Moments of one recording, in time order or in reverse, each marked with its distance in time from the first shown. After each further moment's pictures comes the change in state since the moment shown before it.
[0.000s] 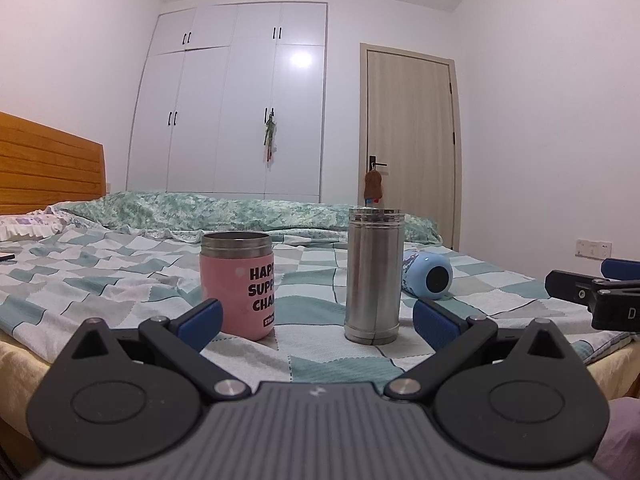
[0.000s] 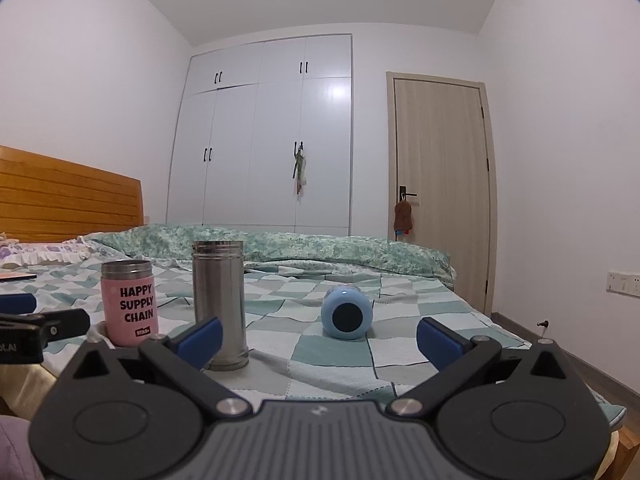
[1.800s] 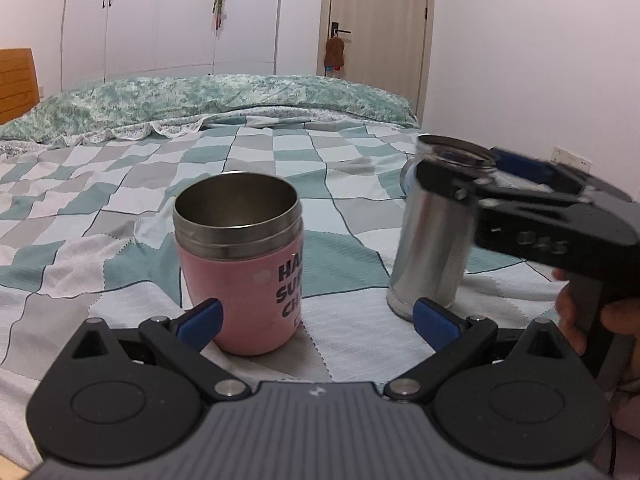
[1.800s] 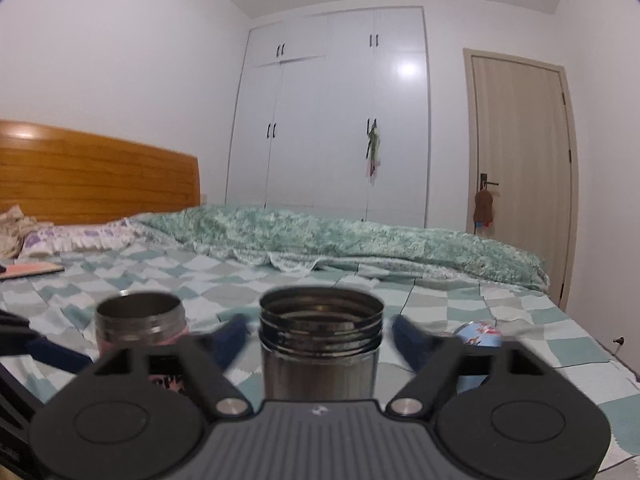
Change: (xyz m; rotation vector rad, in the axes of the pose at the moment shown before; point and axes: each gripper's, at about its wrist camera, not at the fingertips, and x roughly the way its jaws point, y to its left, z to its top) left arm 0.143 0.072 0.054 0.038 0.455 -0.180; right arm 0.180 0.089 0.055 -0.034 0.037 0.204
